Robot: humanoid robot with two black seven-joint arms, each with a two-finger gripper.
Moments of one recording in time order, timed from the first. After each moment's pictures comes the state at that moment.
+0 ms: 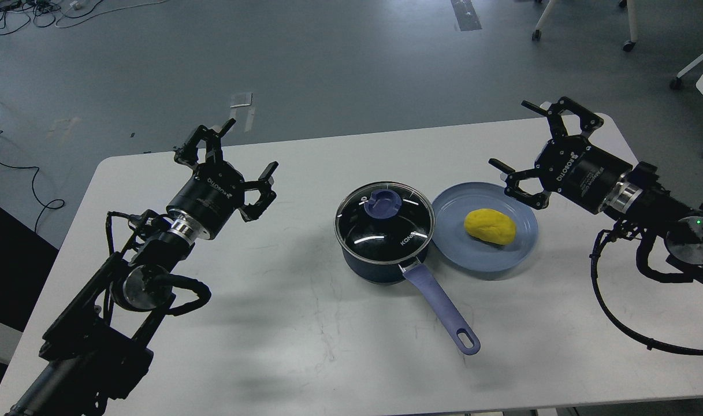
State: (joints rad) left arm -0.41 0.31 -1.06 -1.23 0.20 -0.23 -0.06; right arm 0.53 -0.66 0.61 1.18 0.16 0.49 0.15
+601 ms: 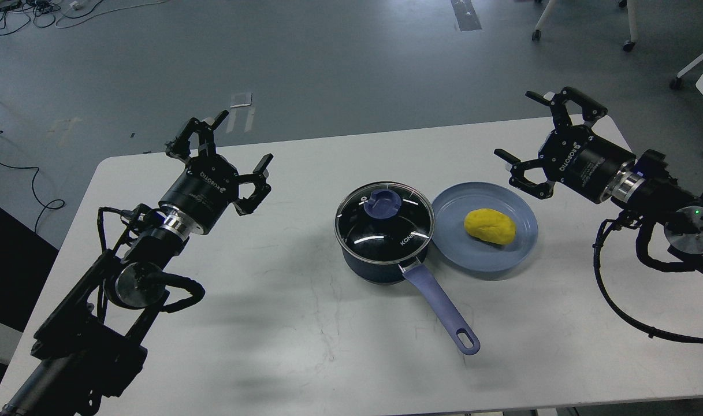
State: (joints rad) left arm -0.41 0.33 -1.07 -1.24 0.19 -0.25 -0.08; right arm 0.59 -0.66 0.60 1.17 0.11 0.43 0.16
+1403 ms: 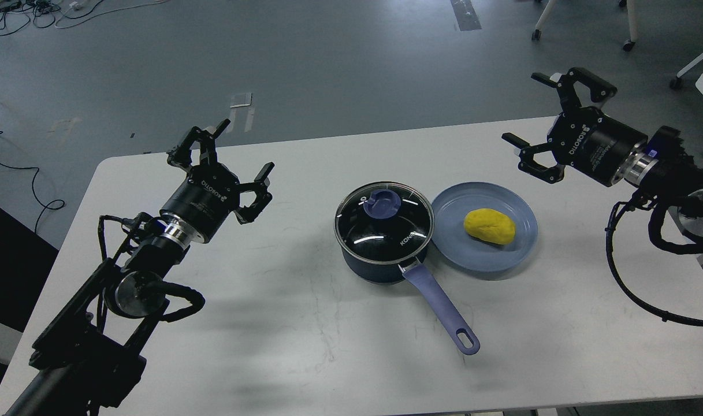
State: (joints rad) left arm -0.37 0.33 -1.07 -1.28 0.19 -0.23 -0.07; right arm 0.64 -0.70 0.60 1.17 0.06 0.43 0.16
